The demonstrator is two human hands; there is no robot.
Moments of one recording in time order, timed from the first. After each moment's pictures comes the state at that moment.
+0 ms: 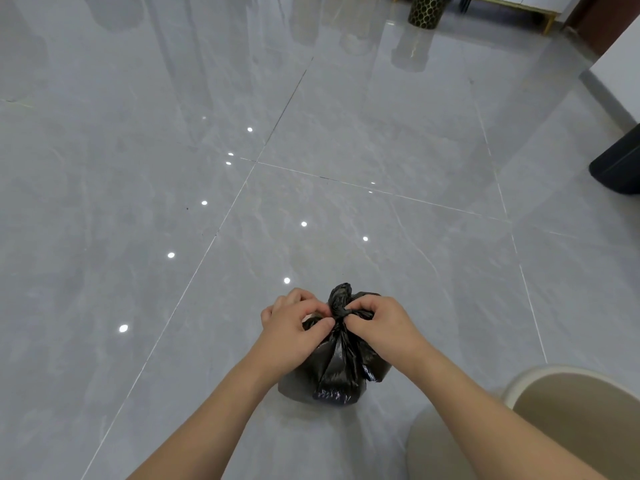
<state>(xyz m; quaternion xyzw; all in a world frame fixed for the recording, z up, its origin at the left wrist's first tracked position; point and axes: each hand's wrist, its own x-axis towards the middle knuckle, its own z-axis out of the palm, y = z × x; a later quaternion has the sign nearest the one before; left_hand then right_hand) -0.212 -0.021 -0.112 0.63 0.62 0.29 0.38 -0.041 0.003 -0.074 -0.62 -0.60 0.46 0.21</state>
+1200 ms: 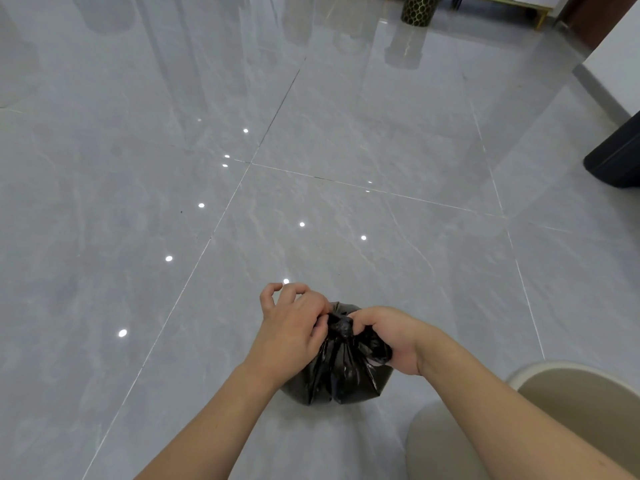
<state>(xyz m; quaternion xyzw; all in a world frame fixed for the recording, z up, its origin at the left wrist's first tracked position) -0.208 -0.019 -0.112 0.77 0.57 0.24 0.14 -0.029 0.011 -0.063 -0.61 -0.36 0.71 0.06</state>
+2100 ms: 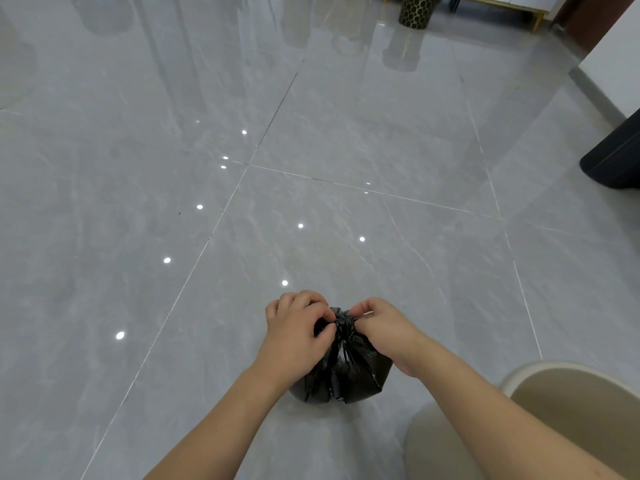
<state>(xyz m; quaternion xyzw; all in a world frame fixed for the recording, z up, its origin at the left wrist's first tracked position) -0.195 -0.018 -0.120 0.72 0.61 0.26 0.21 -0.033 0.007 -0.067 -0.69 -0.45 0.55 0.12</state>
